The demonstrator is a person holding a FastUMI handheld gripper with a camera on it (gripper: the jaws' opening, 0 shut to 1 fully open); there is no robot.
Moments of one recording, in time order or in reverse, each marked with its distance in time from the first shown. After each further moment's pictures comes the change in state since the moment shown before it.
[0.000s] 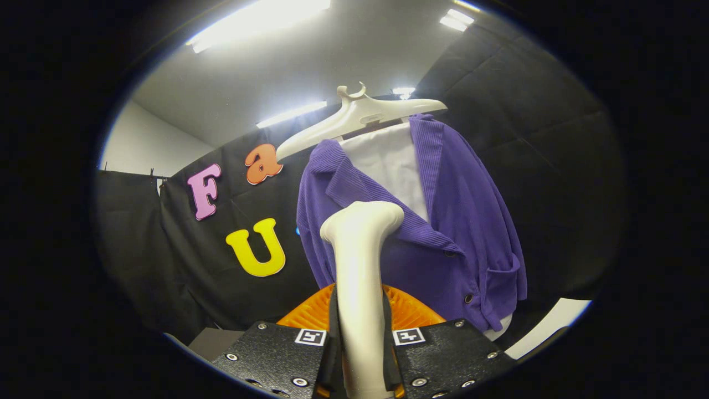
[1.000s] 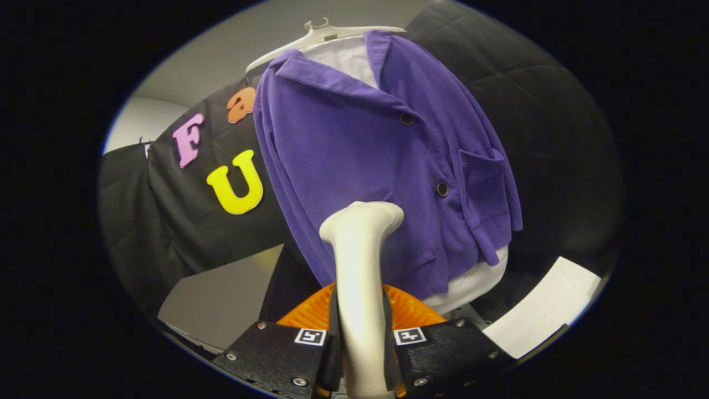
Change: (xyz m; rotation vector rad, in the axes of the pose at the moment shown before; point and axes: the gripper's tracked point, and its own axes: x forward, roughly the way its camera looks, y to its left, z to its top) arm -0.021 -0.073 -0.188 0.017 0.303 -0.038
